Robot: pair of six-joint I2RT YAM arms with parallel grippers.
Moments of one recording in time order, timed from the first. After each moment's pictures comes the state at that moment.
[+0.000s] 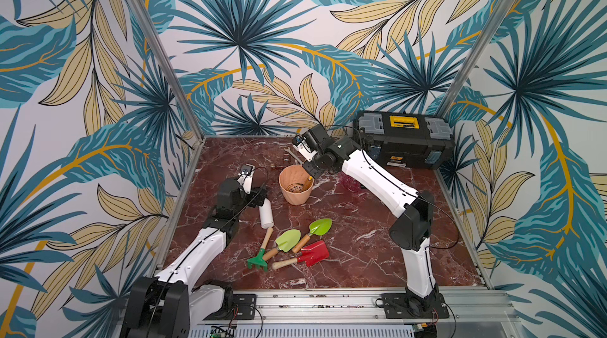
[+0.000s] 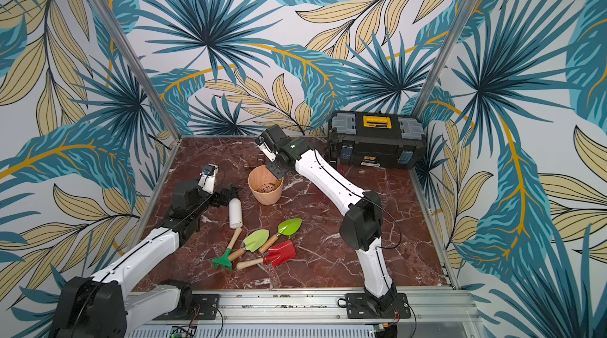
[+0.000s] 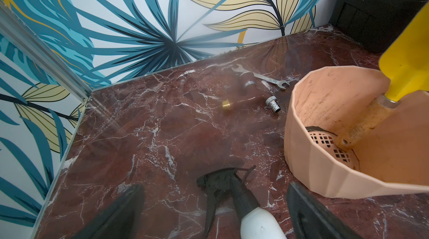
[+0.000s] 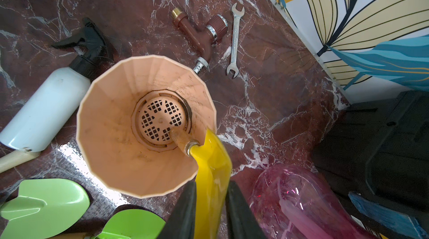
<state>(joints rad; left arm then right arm) -0.15 1.13 0.54 0.20 0.01 0.12 0.85 2.09 2.16 -1.04 0.20 -0.18</state>
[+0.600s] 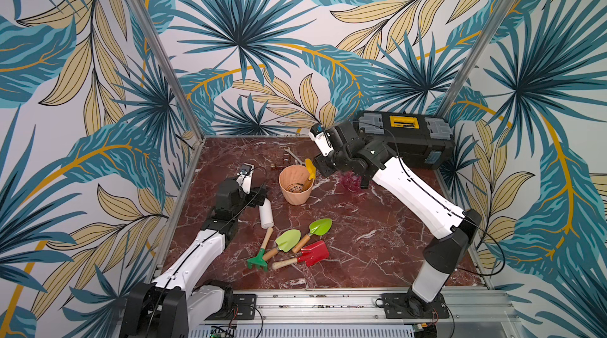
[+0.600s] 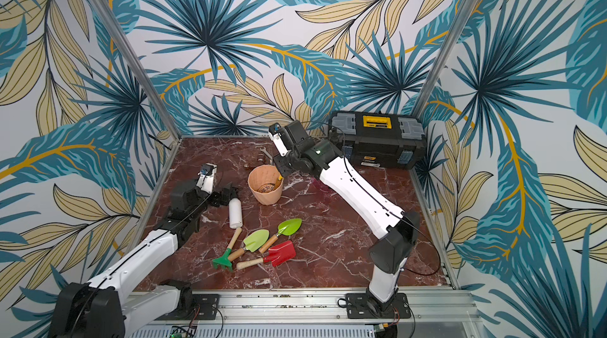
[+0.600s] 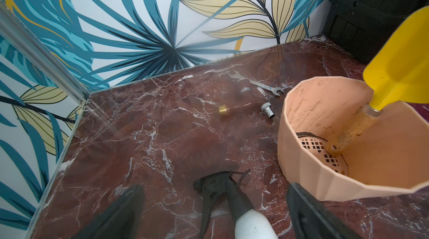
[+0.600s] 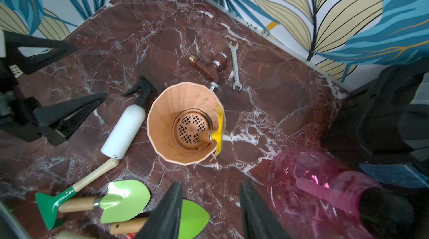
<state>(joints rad) -0.16 1.08 0.54 0.19 0.02 0.09 0.85 1.73 1.85 -0.91 0.08 0.06</state>
